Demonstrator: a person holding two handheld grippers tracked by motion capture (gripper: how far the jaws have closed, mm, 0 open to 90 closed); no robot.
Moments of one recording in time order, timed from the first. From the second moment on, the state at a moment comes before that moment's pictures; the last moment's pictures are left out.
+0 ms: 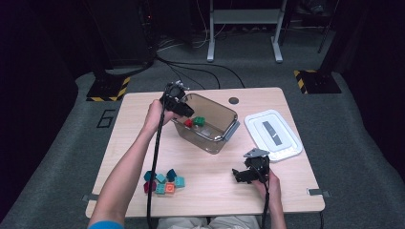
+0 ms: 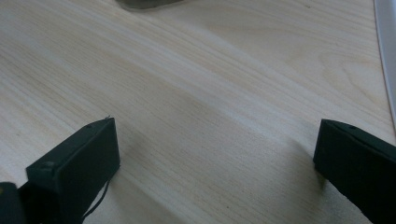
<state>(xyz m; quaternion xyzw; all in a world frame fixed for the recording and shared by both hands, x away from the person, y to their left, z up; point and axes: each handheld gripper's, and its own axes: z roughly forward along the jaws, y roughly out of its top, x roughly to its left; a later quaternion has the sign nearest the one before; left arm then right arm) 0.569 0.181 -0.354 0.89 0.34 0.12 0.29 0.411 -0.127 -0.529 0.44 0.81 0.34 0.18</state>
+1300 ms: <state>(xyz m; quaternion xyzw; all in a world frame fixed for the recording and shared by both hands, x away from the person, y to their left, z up) 0.559 0.196 -0.345 0.87 0.36 0.14 0.30 0.411 -0.128 -0.529 0.43 0.81 0.34 0.19</state>
